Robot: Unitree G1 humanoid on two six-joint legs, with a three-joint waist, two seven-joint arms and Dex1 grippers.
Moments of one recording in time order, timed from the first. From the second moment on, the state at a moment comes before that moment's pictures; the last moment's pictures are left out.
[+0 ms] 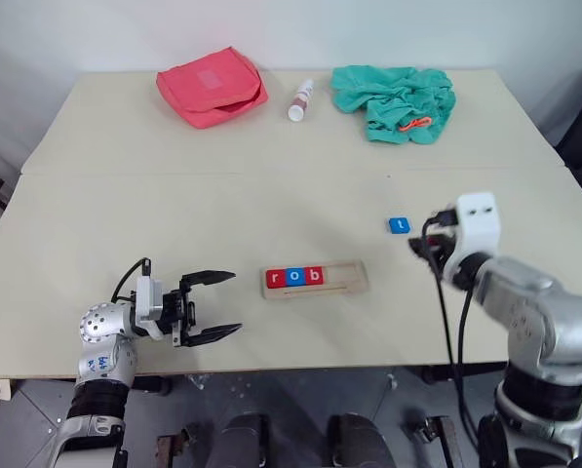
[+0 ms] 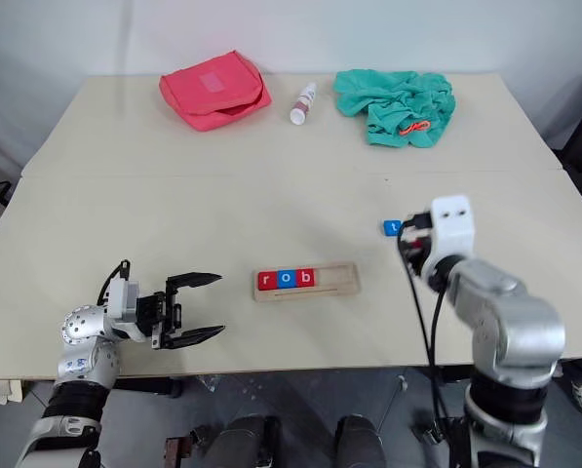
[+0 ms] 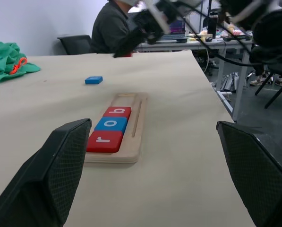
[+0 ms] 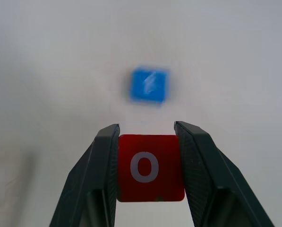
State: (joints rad) left arm -0.31 0.46 0.15 0.42 -0.54 -0.35 -1.50; right arm -0.41 -0.34 -0.27 -0.61 0.28 1.42 0.22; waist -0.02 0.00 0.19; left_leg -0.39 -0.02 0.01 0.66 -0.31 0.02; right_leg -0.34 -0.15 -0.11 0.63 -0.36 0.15
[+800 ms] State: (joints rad) left arm -0.33 0.46 0.15 0.44 -0.54 -0.33 -1.50; right arm -0.34 -0.44 -0.24 -0.62 0.33 1.32 0.30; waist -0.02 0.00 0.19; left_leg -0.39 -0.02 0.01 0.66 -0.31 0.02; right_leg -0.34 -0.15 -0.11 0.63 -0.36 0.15
